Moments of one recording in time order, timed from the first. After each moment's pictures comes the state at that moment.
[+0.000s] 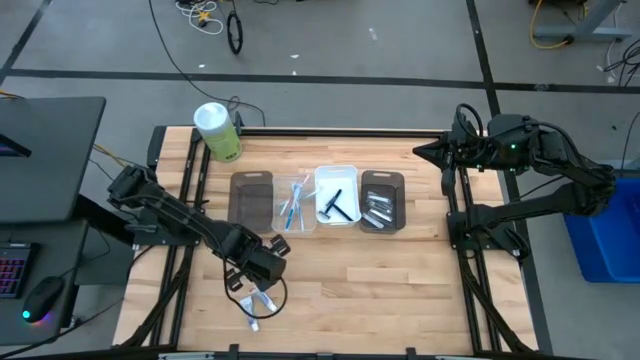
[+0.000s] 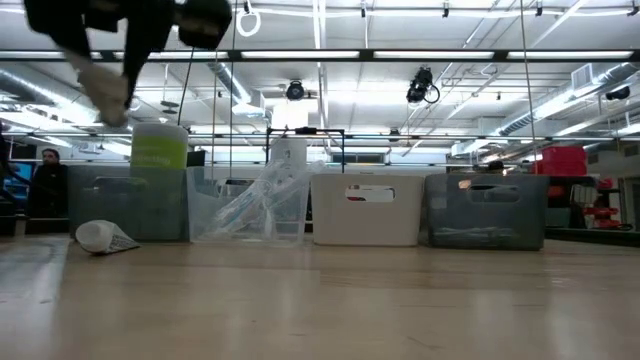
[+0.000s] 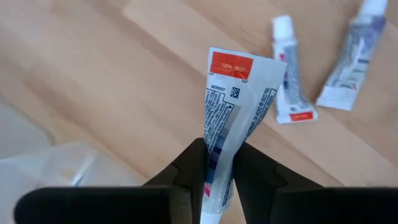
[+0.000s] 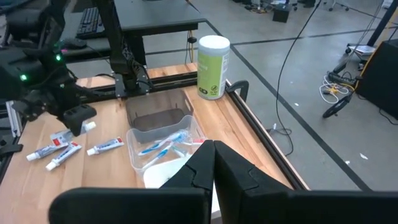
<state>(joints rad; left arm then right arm) -0.47 1.58 1.23 -0.94 -0.07 0.48 -0.10 0.91 1.36 -0.91 0.19 0.06</state>
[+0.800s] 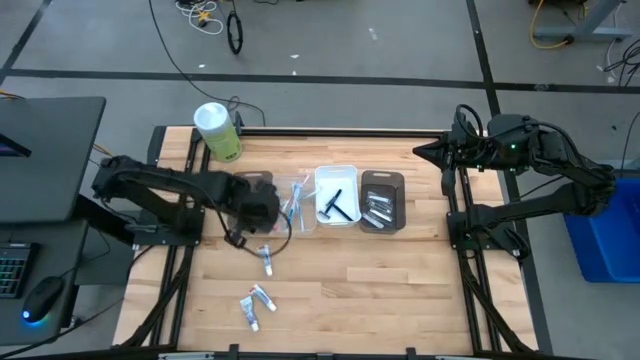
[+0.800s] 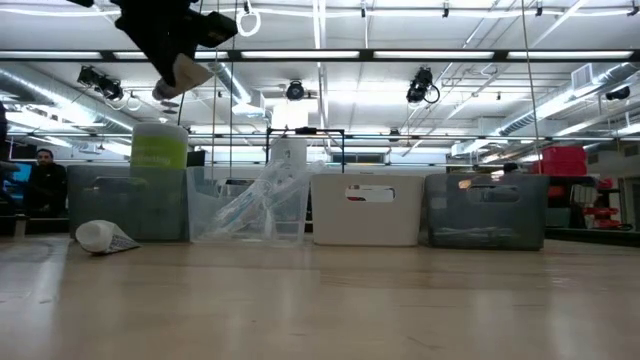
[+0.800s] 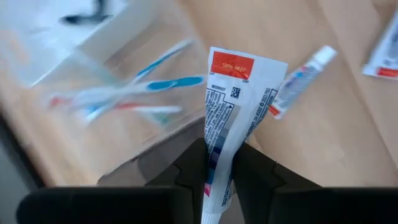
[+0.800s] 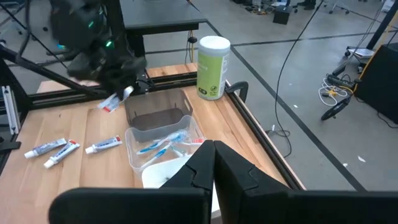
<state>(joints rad) -0.15 1.39 1.30 -1.19 -0.16 0.39 -0.10 0.91 1.36 -0.91 0.19 0.04</state>
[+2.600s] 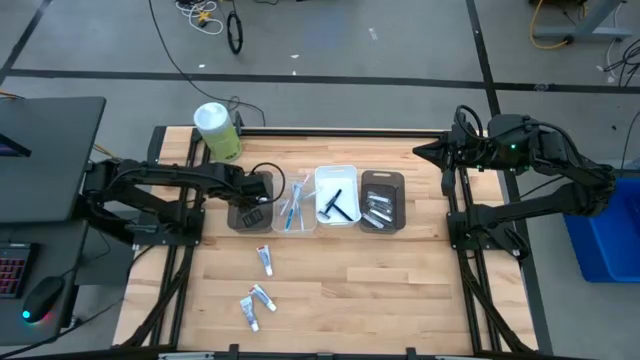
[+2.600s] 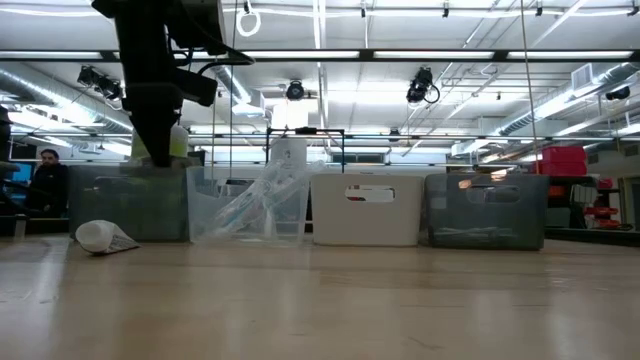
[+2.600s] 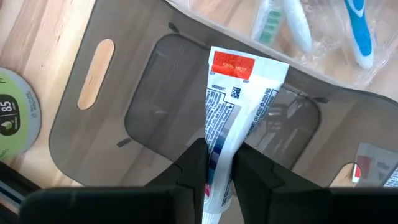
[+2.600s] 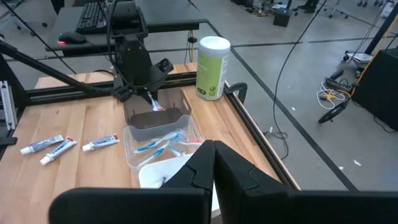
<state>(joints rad) 0.12 1.29 0.89 -0.97 -0.25 -0.35 -0.10 0.91 1.36 -0.91 0.19 0.02</state>
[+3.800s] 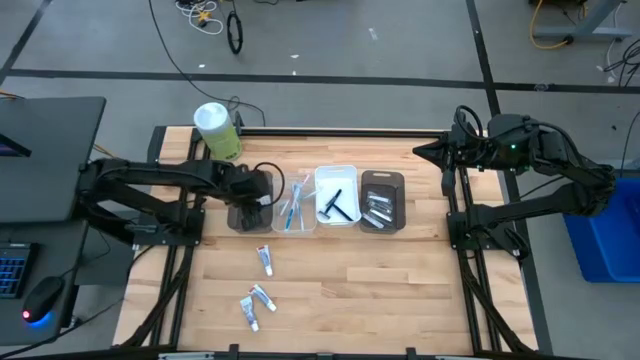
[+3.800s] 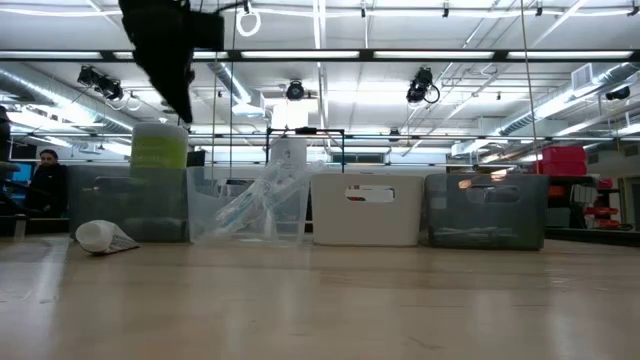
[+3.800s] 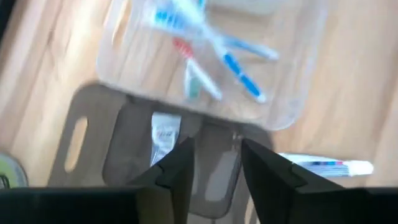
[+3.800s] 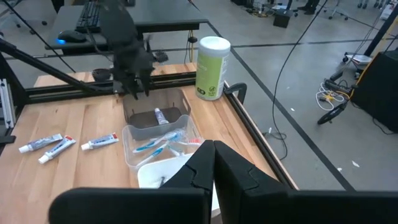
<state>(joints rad) 0.04 1.21 1.04 -0.97 -0.17 -0.24 -0.10 0.91 1.36 -0.91 0.19 0.01</state>
